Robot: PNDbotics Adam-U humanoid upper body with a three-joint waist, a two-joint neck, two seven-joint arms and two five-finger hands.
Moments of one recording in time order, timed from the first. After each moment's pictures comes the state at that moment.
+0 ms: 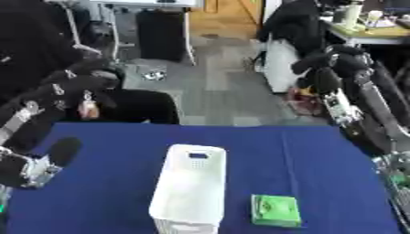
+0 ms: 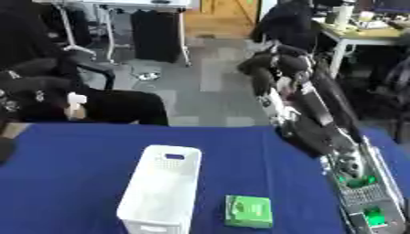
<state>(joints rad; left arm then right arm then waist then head) -0.53 0.43 0.02 -1.74 0.13 -0.57 -0.53 -0.52 -0.37 0.09 -1.99 0.50 -0.15 0.14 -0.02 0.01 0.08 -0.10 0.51</state>
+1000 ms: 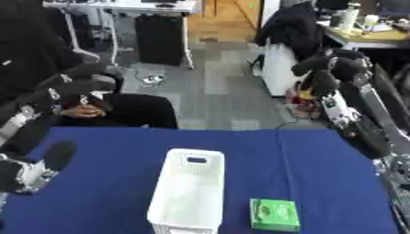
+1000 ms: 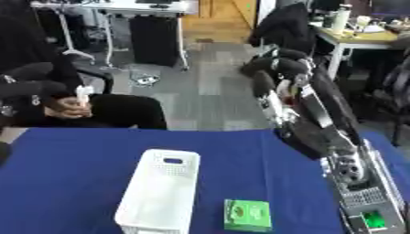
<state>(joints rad) -0.53 0.43 0.03 -1.74 0.13 -0.57 -0.52 -0.52 -0.37 0.07 -1.99 0.53 -0.13 0.15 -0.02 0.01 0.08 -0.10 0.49</state>
